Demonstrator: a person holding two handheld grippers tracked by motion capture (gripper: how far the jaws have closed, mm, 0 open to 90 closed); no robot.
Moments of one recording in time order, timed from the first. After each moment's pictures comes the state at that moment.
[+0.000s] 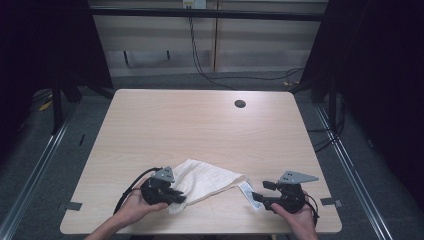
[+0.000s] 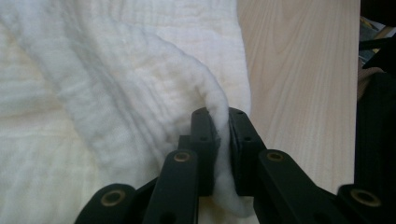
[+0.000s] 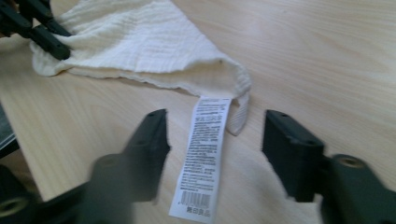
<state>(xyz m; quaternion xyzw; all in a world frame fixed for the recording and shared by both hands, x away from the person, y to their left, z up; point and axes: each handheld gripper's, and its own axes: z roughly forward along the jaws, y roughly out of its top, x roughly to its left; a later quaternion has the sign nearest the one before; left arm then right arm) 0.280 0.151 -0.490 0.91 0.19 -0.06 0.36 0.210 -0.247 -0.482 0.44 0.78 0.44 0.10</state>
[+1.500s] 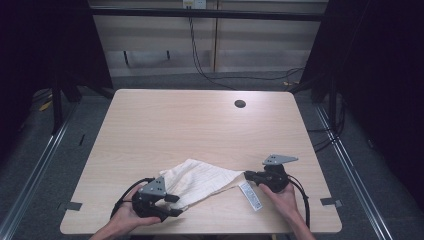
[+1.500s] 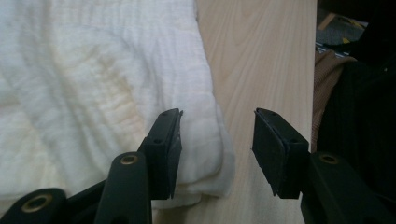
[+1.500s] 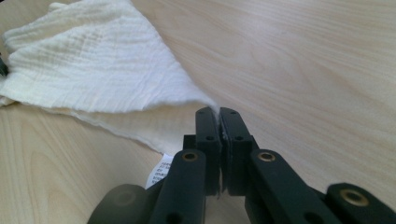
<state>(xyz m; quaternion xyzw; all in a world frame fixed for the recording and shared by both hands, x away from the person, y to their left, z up) 0.250 0.165 -0.489 0.91 0.13 -0.03 0.39 0.273 -0.229 -0.500 0.43 0.79 0.44 0.09</state>
